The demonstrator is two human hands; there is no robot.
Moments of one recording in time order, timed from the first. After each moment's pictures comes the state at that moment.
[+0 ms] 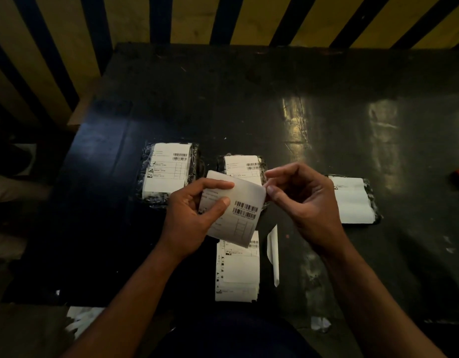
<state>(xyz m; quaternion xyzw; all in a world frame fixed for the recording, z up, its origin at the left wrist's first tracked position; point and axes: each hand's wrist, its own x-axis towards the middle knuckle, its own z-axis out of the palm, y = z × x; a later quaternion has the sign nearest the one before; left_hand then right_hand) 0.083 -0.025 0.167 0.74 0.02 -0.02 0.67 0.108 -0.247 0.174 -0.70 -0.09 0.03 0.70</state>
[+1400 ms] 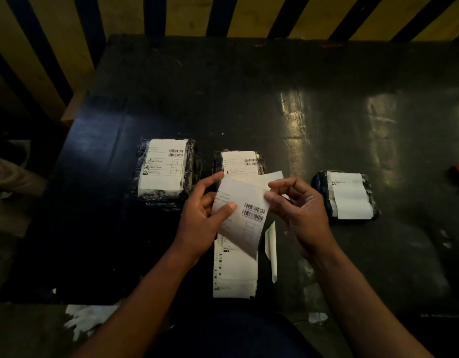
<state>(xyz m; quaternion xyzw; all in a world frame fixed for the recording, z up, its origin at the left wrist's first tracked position) 0.084 -0.047 0.134 0.69 0.13 -0.09 0.71 0.100 -0.245 0.140 -0.61 0.11 0.09 0.78</state>
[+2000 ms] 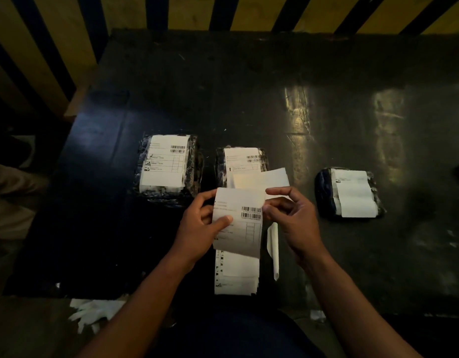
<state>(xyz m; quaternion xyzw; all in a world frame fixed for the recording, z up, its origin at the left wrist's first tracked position) 0.073 -0.036 0.101 0.72 0.18 -0.14 0.66 0.091 -0.239 0.111 -0.66 0.13 0.11 0.73</state>
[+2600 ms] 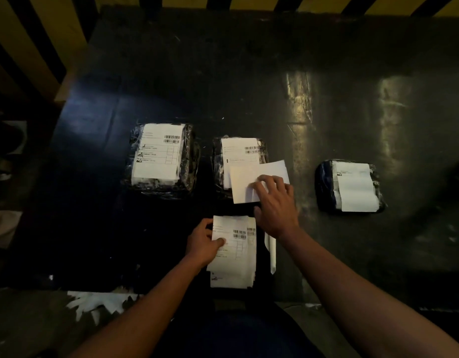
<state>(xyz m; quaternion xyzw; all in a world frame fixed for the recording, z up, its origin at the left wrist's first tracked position) 0.055 -0.038 -0.028 0.78 0.28 -0.25 0.49 0.134 -0.238 0.003 -0.98 -0.13 0.05 0.11</state>
